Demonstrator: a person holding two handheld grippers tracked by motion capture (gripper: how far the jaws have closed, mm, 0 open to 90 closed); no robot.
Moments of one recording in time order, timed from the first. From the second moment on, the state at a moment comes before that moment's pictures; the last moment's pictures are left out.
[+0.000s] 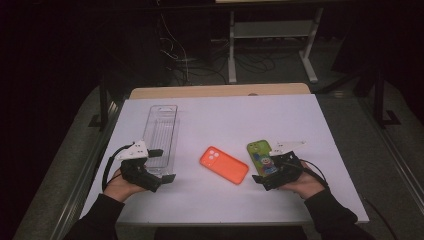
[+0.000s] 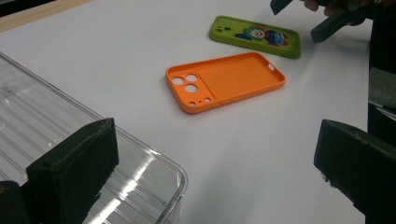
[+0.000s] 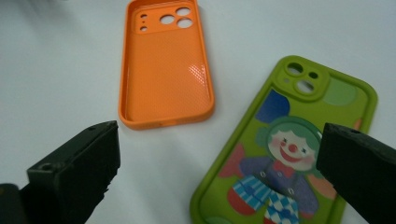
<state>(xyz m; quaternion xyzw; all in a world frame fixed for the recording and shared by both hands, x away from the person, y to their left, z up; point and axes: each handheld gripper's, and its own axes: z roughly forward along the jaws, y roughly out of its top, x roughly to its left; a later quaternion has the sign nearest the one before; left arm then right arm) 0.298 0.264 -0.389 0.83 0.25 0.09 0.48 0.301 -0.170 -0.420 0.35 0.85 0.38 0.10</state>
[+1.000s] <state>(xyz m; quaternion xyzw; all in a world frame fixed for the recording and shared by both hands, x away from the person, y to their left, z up) 0.299 0.264 -0.390 0.83 0.26 0.08 0.49 0.304 -0.171 -0.401 0.34 0.84 0.40 0.10</state>
